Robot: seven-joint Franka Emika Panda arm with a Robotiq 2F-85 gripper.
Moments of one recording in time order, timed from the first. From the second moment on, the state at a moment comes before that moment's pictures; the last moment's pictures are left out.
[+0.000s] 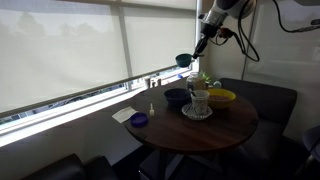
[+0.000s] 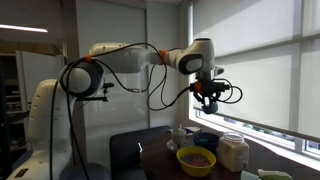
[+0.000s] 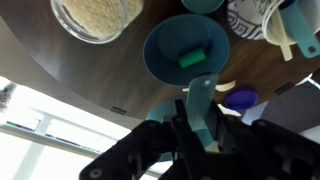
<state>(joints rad) -0.20 0.20 0.03 -1.39 0.31 1.92 -0.88</state>
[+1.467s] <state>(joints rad) -0.19 0.35 -0.04 -1.12 -0.10 1.67 -0.96</state>
